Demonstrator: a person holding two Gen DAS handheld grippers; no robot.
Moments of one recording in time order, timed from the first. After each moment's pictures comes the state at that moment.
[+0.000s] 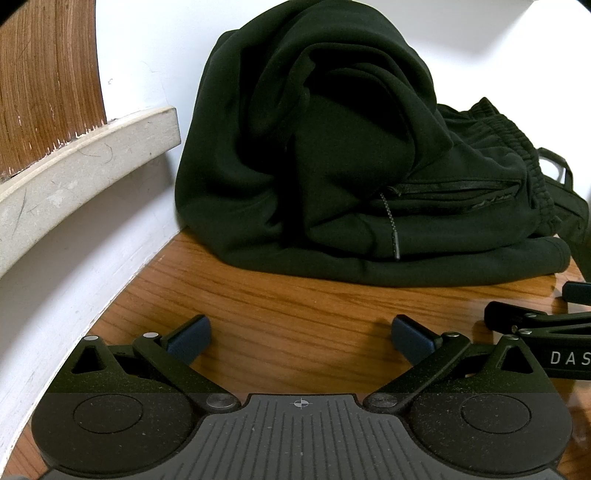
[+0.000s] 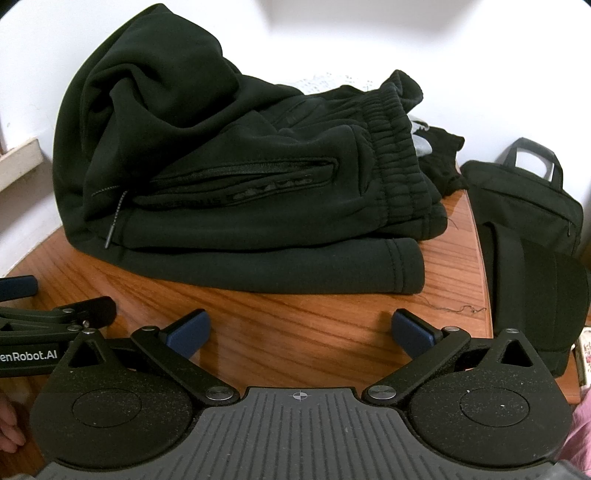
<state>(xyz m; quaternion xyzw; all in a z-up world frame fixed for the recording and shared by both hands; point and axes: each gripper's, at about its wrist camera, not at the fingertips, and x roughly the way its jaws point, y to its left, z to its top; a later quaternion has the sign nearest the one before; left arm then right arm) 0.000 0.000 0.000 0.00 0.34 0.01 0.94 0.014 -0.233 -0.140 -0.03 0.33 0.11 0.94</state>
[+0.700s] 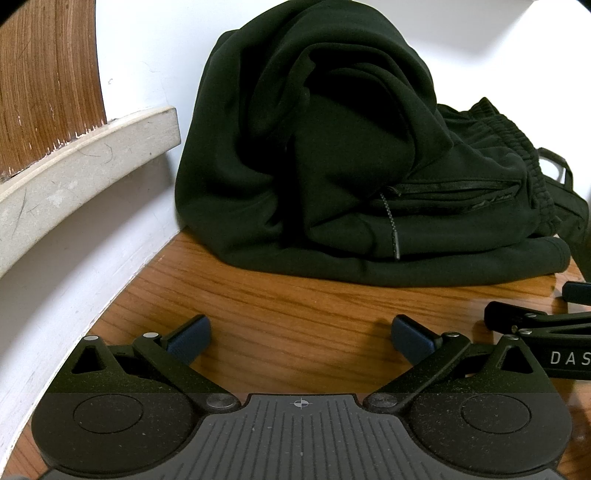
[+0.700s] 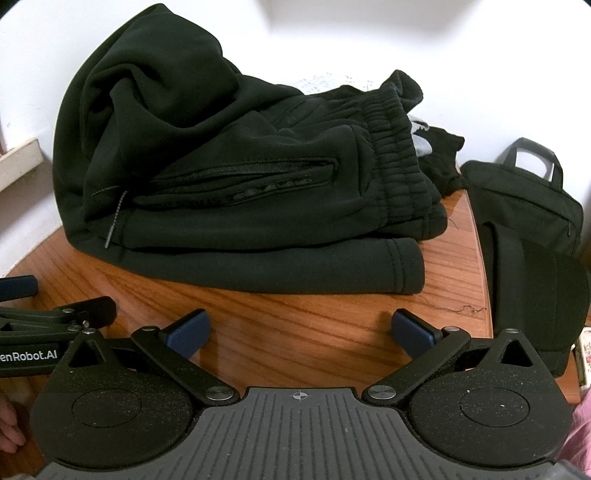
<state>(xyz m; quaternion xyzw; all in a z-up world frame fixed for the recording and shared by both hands) 0.000 0.000 -0.001 0.00 0.34 0.01 0.94 0.013 -0.234 -0.140 -0.03 0.33 0.11 0.94</state>
